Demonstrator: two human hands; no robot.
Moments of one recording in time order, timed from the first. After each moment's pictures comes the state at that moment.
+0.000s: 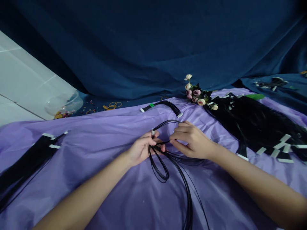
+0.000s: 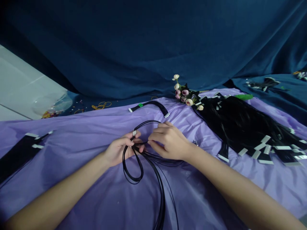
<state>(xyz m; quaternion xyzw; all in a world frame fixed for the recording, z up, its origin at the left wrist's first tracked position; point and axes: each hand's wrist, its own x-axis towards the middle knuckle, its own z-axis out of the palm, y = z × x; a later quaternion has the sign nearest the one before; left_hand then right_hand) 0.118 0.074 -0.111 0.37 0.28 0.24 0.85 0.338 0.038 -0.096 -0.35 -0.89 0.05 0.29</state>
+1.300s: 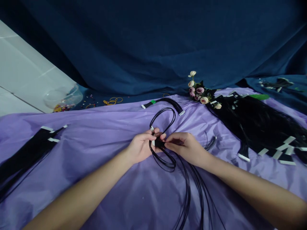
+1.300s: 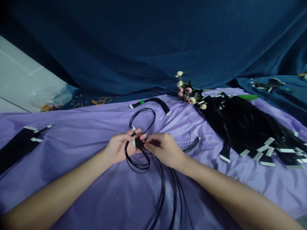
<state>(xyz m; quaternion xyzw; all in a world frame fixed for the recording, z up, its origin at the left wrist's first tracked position) 0.120 0.072 -0.120 0.25 0.23 0.27 0.90 0.304 0.019 -0.113 -0.51 -0.66 0.42 0.35</state>
